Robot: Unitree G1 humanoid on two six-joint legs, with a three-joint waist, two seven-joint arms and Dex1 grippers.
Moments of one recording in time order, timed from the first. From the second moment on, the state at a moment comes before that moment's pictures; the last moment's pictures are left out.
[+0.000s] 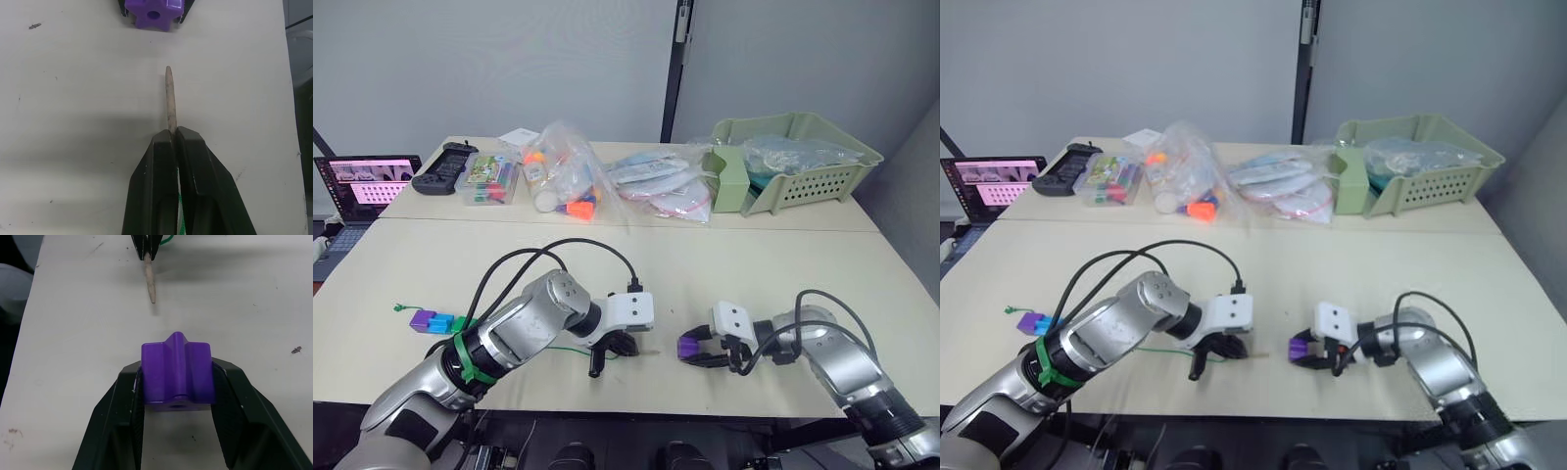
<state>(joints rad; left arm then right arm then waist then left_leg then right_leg) -0.77 0.64 -0.66 -0.33 -0.10 0.98 -1.14 -0.30 -0.73 0.26 -0.08 0.20 0.21 1.19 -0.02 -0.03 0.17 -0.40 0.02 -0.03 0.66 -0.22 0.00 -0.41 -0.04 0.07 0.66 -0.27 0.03</state>
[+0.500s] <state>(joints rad) -0.87 0.61 -0.78 -0.32 -0.06 1.04 -1.10 -0.25 -0.71 0.28 -0.24 0.20 0.37 1.09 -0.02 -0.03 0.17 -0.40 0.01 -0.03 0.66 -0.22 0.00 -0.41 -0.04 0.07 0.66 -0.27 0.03</state>
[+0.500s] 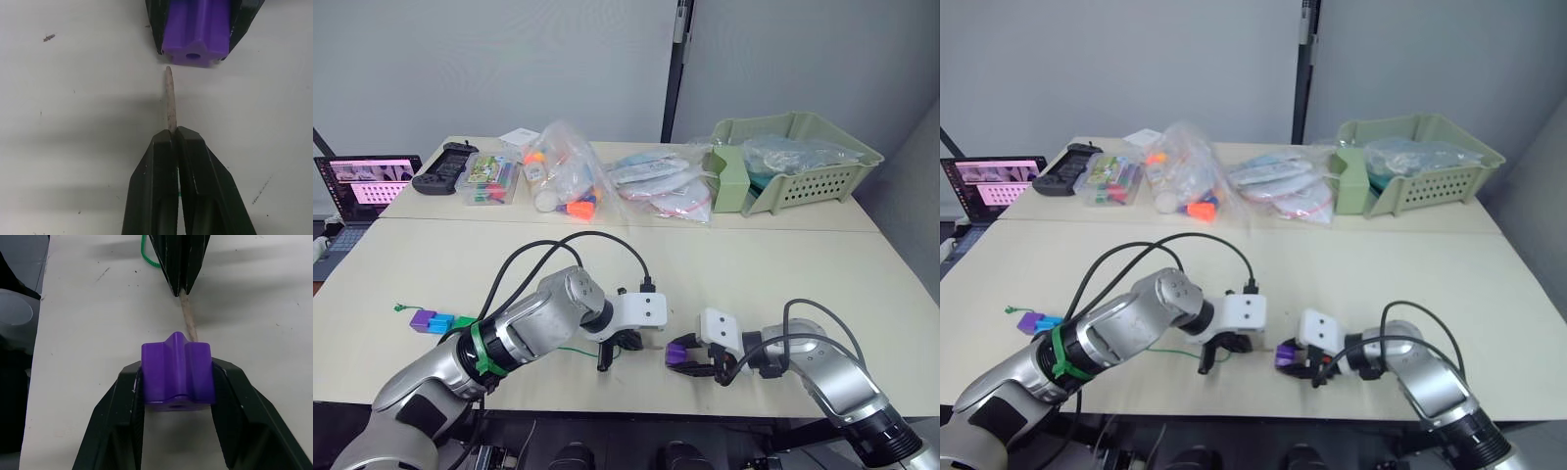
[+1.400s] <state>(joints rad) -0.95 0.61 -0.81 -0.34 -0.16 1.20 -1.11 -0.26 -0.70 0.29 -0.27 0.18 0.41 1.06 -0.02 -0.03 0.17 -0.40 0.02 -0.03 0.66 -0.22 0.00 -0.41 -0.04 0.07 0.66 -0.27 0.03</state>
